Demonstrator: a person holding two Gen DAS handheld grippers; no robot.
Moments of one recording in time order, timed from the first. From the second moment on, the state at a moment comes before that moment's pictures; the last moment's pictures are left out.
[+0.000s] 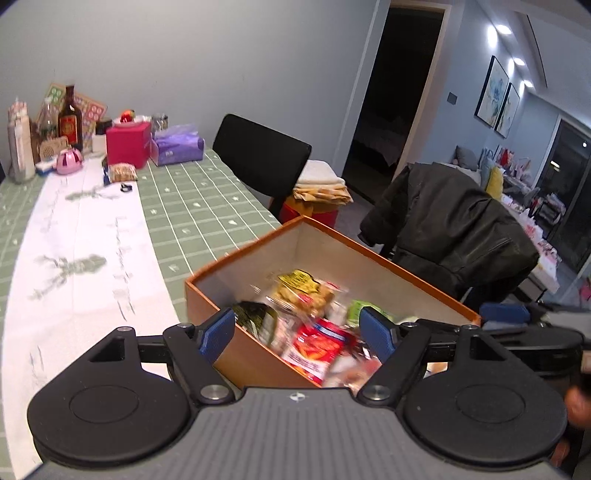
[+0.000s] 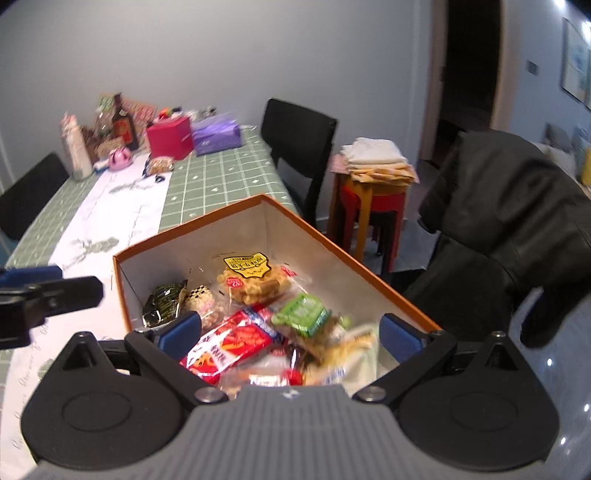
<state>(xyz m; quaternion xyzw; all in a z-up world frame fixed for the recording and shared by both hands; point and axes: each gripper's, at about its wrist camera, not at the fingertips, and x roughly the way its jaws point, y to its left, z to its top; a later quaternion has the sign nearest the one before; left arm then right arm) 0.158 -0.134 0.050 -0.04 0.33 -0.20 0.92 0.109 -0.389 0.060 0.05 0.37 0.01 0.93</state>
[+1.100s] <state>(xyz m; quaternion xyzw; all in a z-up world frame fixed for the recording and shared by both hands) 0.132 -0.164 0.029 0.00 0.36 -0.19 0.91 0.082 -0.392 0.057 0.05 0.41 -0.07 0.91</state>
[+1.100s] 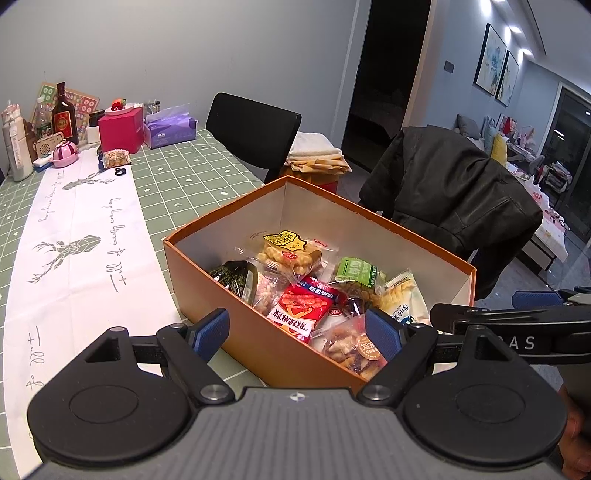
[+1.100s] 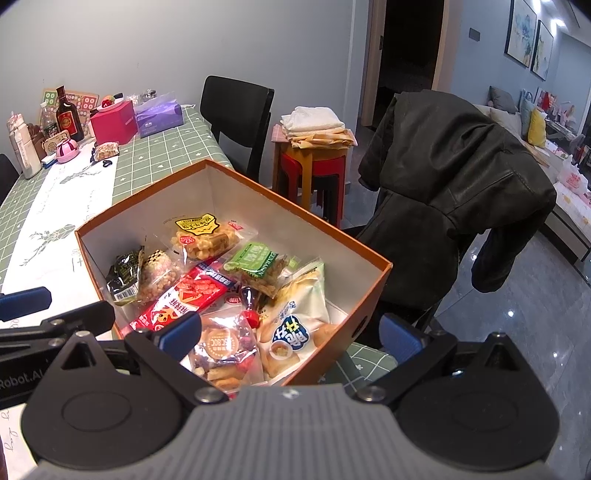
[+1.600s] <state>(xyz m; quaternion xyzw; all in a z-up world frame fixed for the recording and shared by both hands) 0.131 -0.164 0.029 0.01 0.36 -0.19 0.91 0.082 -0.391 0.057 0.05 0.42 -0.07 0.91</state>
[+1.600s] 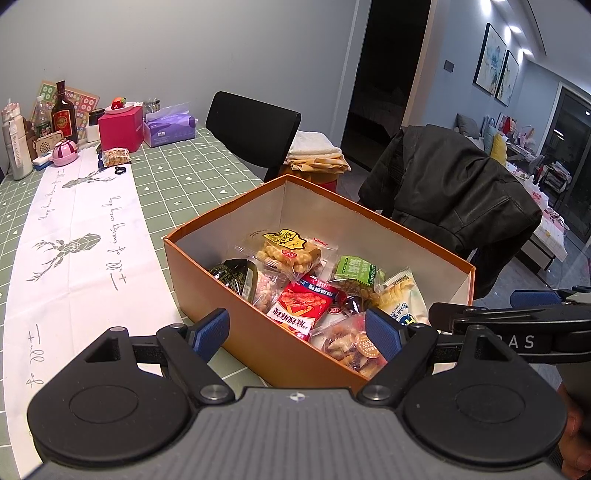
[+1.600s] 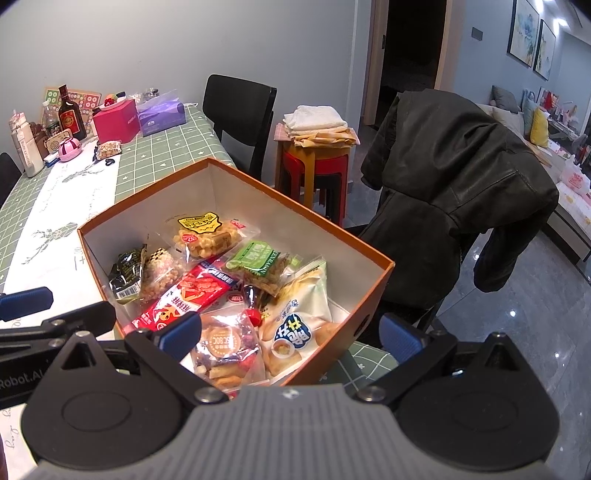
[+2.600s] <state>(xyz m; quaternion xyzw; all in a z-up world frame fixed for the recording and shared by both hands) 0.129 -0.166 0.027 0.01 0.36 -0.19 0.91 0.082 -0.391 0.057 0.05 0.42 -0.07 0.91</state>
